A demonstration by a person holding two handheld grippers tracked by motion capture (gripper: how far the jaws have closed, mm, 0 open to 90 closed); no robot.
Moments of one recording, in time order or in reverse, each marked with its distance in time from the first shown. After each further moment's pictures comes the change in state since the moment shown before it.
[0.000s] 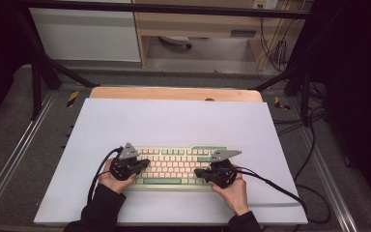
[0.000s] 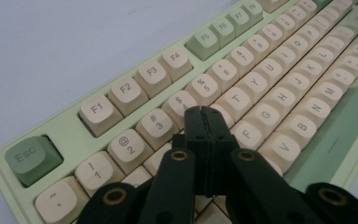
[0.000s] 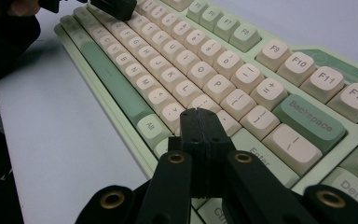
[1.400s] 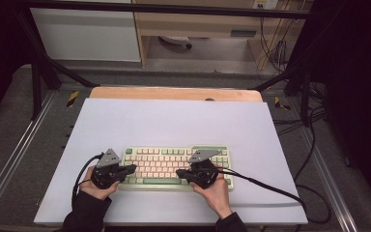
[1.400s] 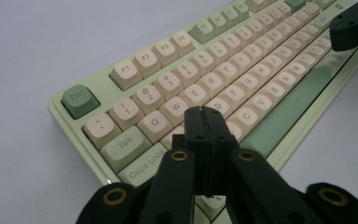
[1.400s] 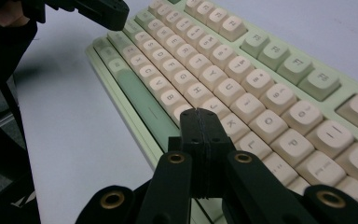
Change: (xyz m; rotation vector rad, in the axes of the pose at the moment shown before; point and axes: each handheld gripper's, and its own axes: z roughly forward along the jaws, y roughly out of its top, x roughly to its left) left arm 0.006 -0.022 -0.047 -0.039 -0.018 -0.029; right arm 0.033 0.025 0.034 -0.012 0.049 -0.026
